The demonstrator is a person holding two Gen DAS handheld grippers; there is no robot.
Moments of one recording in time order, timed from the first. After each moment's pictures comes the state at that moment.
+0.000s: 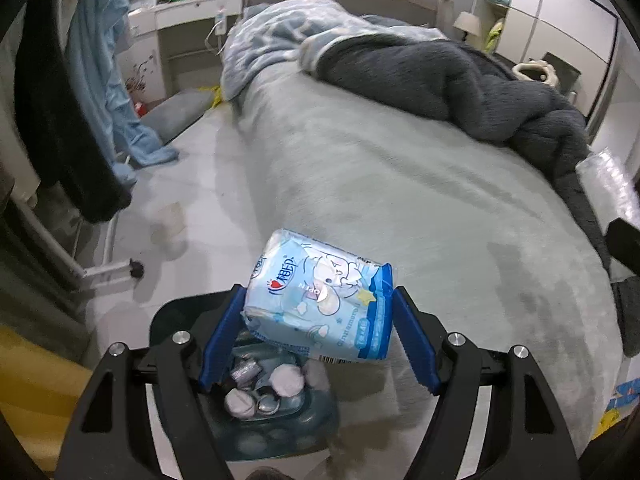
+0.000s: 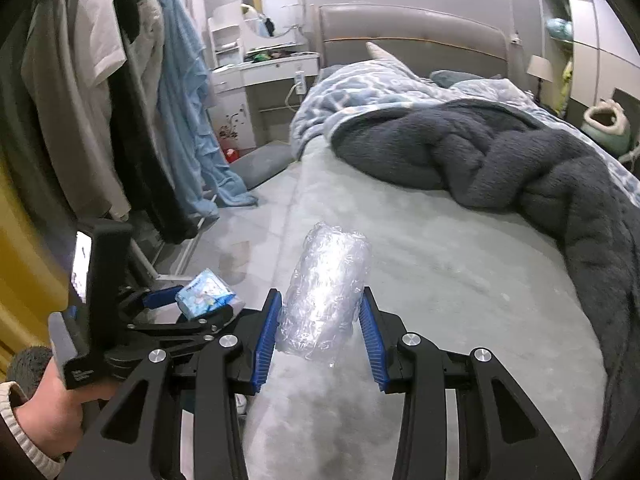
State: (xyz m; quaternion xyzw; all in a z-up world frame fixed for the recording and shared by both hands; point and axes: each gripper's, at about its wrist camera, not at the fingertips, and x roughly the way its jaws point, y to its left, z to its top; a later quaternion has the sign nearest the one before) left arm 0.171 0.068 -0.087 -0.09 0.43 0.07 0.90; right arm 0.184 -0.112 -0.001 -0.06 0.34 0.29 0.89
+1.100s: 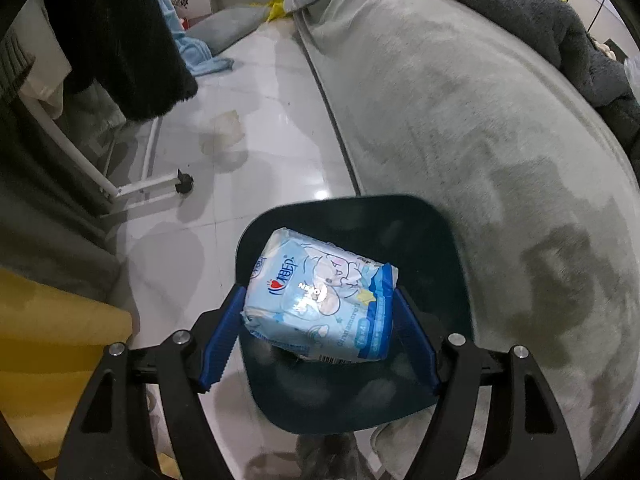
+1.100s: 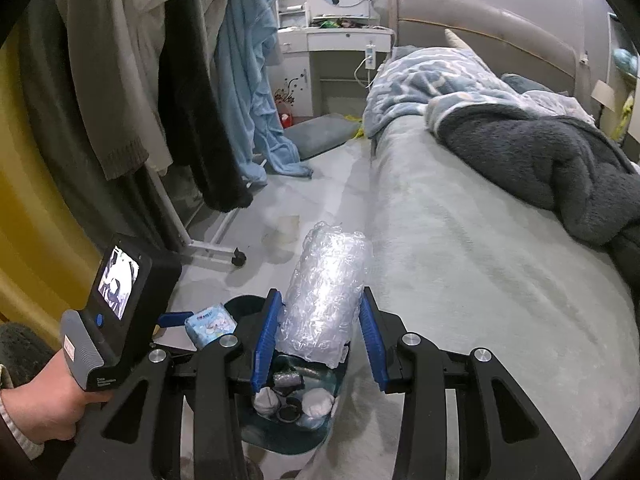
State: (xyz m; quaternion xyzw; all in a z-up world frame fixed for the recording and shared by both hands) left arm 0.143 0.181 -0.168 -0.12 0.55 0.12 0.82; right arm 0.187 0.013 -0.039 -0.12 0.36 0.37 0.85
